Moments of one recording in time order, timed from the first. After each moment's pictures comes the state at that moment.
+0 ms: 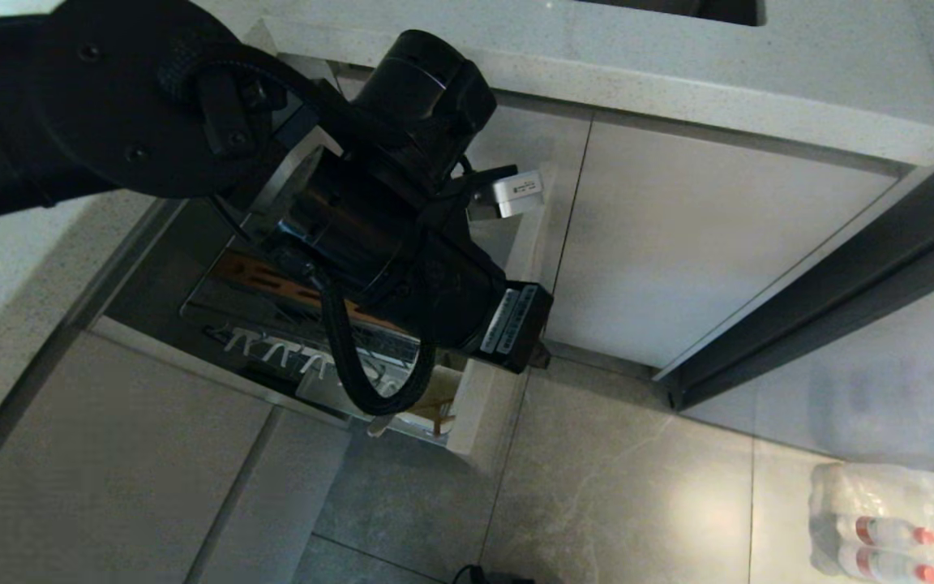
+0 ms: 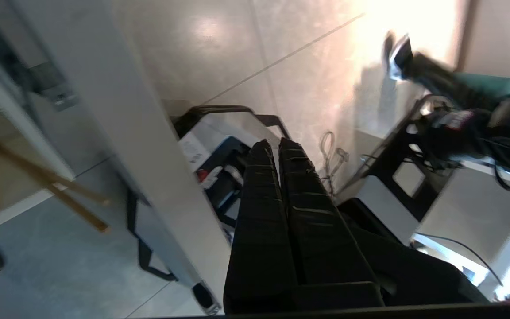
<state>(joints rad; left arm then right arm) -0.84 1.88 -1.95 0.87 -0.16 -0.13 0.00 0.00 0.00 0.00 -0.01 0.03</state>
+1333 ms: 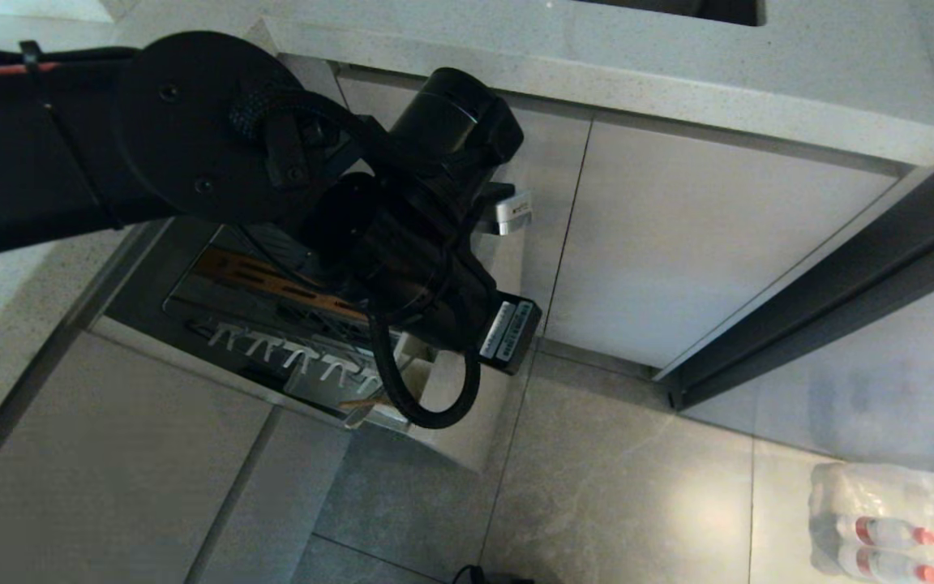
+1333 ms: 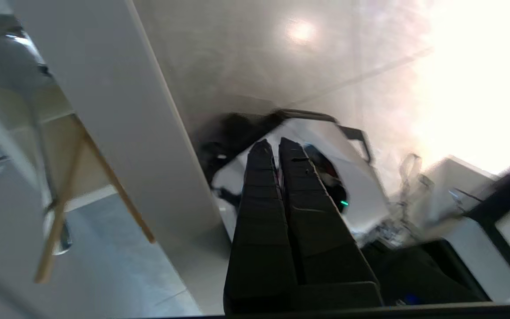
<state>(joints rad) -0.85 1.92 -1.94 0.86 0.15 -0.13 0.00 0.00 0.00 0.00 -0.01 0.03</state>
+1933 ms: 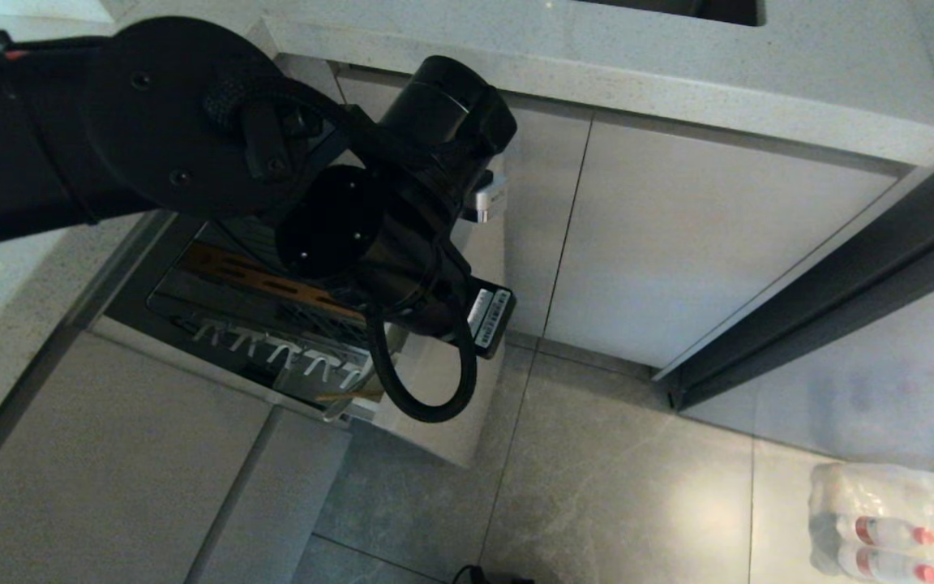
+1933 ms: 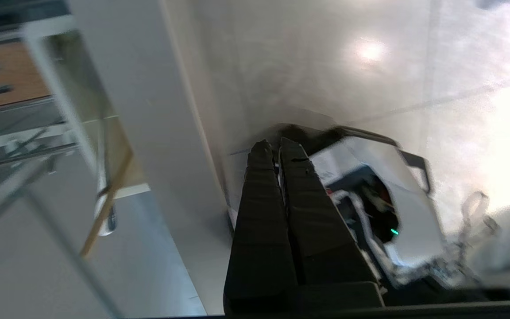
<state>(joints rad) -0.85 1.90 -1.94 0.85 0.37 -0.13 0.00 0.00 0.00 0.00 -0.01 0.03</state>
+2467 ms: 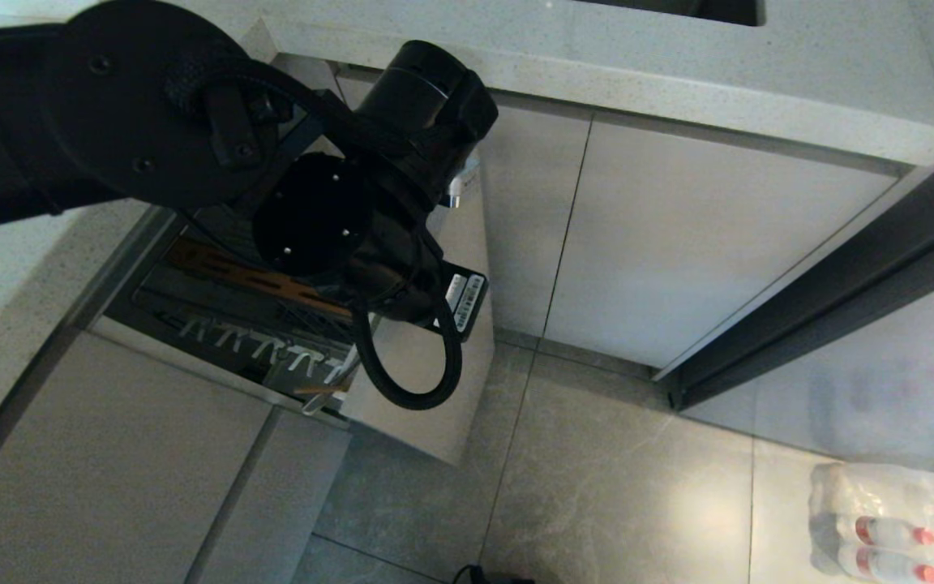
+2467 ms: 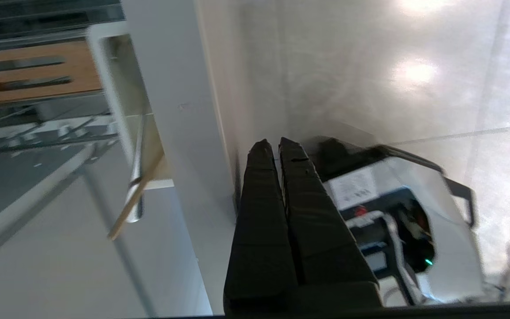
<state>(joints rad) -0.83 1.87 -1.93 0.85 0.52 -0.14 0.00 0.00 0.00 0.00 -0.01 0.03</state>
